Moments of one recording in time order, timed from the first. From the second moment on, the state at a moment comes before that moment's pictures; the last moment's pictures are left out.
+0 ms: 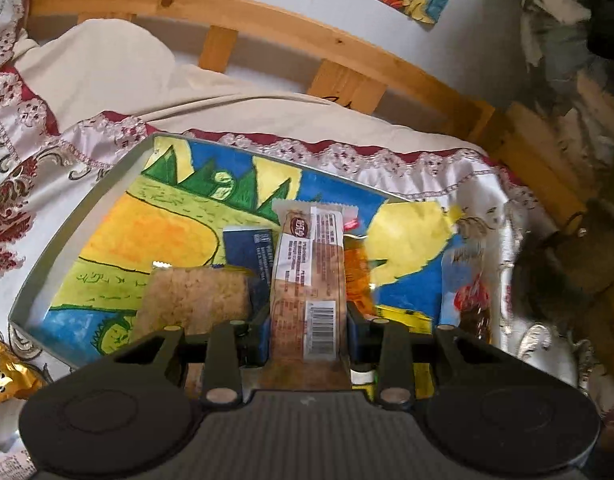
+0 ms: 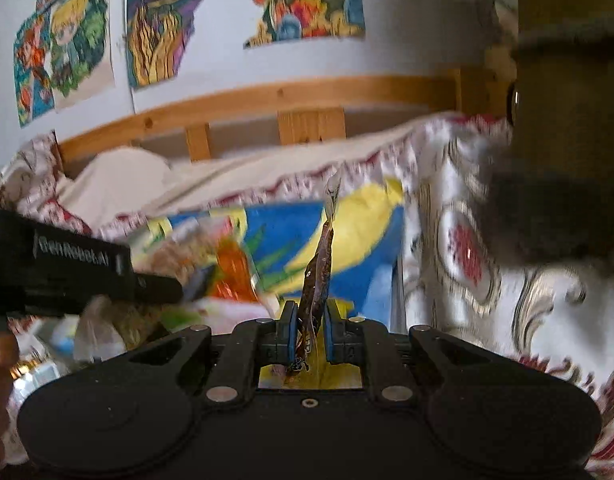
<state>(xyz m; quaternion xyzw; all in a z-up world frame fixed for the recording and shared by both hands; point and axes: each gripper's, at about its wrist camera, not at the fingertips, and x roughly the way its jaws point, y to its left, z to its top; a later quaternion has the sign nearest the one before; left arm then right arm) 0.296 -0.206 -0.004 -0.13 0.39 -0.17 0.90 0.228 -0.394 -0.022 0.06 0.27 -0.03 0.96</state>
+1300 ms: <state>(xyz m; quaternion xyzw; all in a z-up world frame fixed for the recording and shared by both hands) 0.240 -0.168 0.075 -0.08 0.27 -0.11 0.95 0.183 -0.376 0.045 0.07 0.20 -0.05 0.98</state>
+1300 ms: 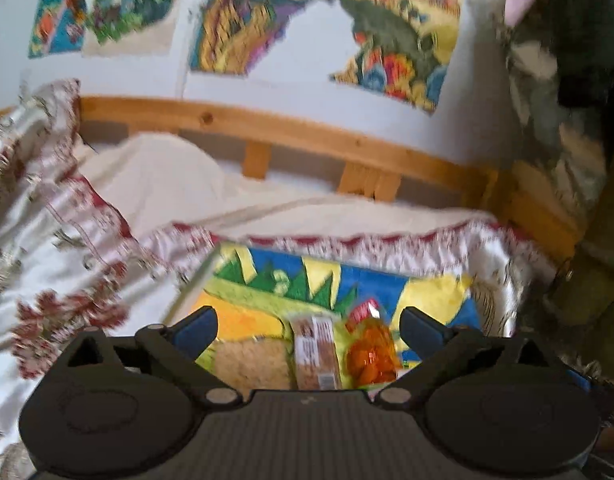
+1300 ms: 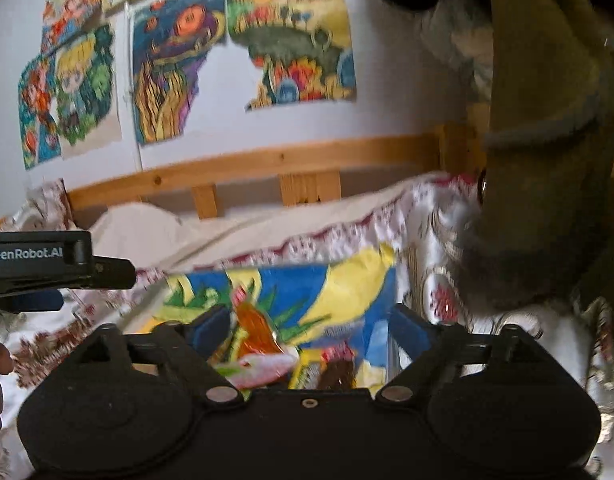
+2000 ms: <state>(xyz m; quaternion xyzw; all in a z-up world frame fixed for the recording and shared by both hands) 0.112 -0.067 0.101 -0.11 0.22 -0.08 0.97 0.035 -0.330 0.094 0.11 0.12 -0.04 0.99</state>
